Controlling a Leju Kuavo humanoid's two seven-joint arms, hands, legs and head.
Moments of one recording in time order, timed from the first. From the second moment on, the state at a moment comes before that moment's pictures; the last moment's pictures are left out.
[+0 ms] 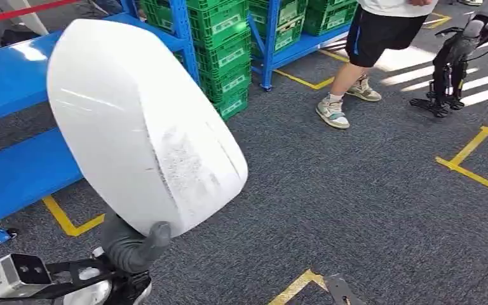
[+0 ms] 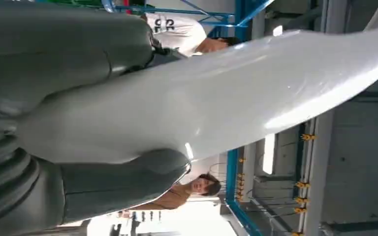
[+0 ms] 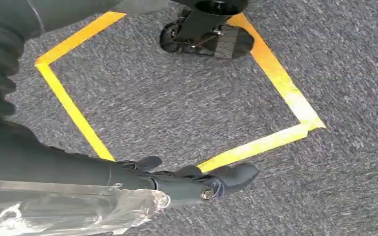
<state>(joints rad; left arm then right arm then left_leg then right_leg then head) 0.06 -0.23 -0.49 -1.82 0.05 -0.44 -0.64 -0.12 0.18 -1.09 -0.29 1.27 -0.20 -0.40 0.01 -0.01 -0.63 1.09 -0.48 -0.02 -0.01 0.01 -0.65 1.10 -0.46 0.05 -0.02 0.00</state>
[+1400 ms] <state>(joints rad) 0.06 -0.23 -0.49 -1.82 0.05 -0.44 -0.67 -0.12 0.18 -1.09 -0.29 1.28 -0.22 -0.33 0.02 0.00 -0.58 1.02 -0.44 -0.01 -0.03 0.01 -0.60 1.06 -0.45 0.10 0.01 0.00</state>
